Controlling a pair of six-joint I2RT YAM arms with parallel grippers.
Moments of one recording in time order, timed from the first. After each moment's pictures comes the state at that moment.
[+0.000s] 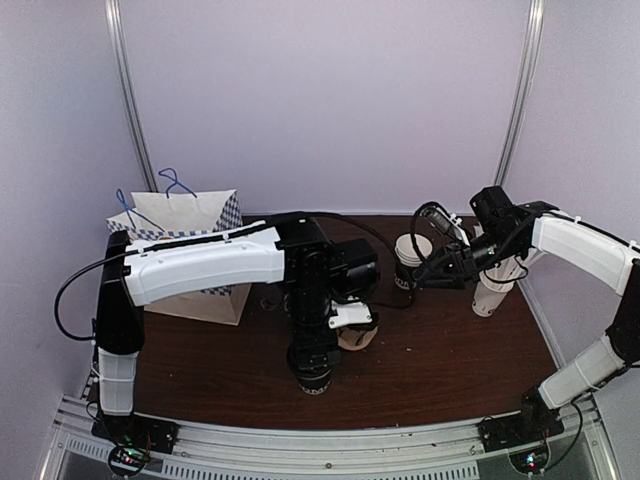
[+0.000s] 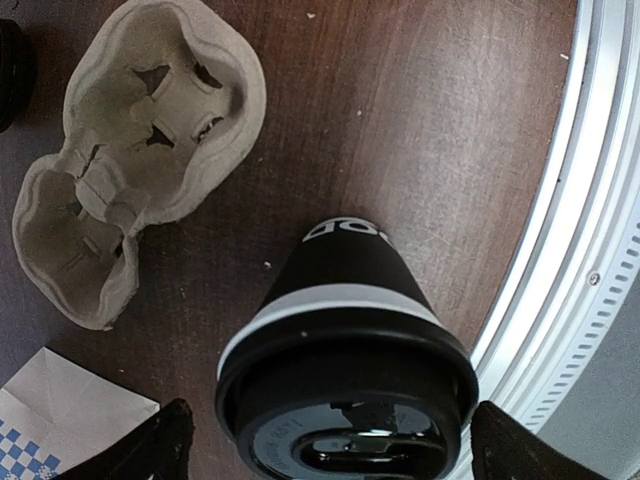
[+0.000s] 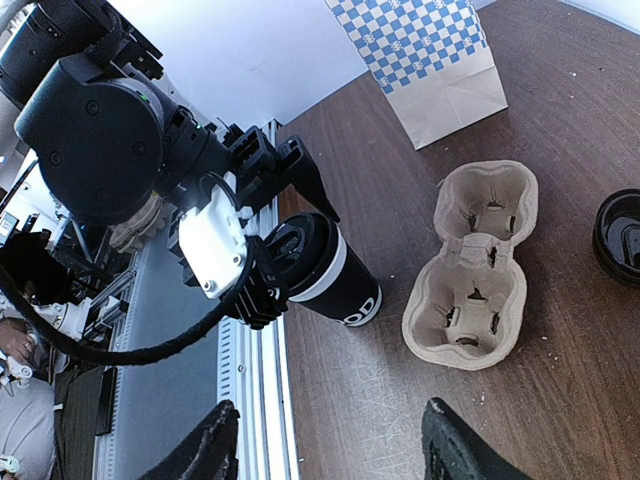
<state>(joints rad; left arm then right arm) -1.21 2.07 1.98 -1.41 -0.04 0.18 0.30 1.42 1.15 -0.87 -1.15 -0.48</state>
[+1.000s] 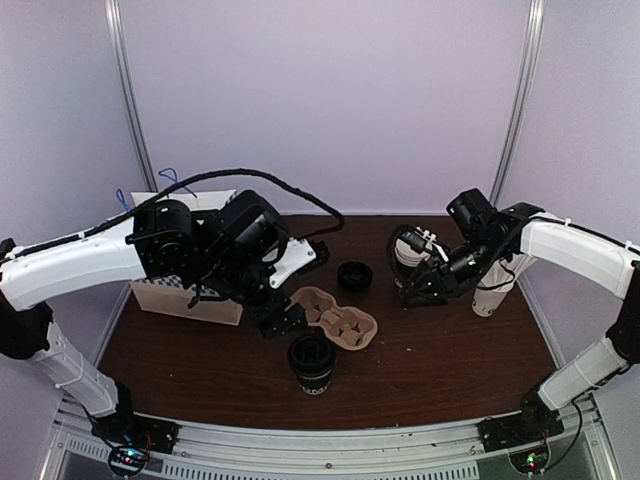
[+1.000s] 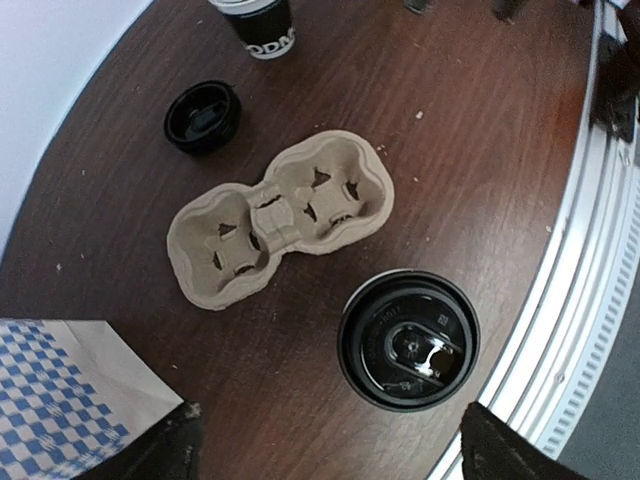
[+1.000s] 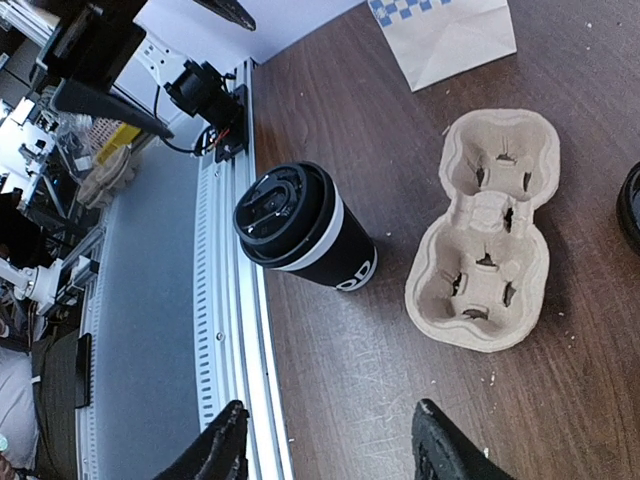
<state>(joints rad) -1.18 1.51 1.52 -0.98 -0.14 0.00 0.45 1.42 1.16 -0.86 -0.96 -0.41</state>
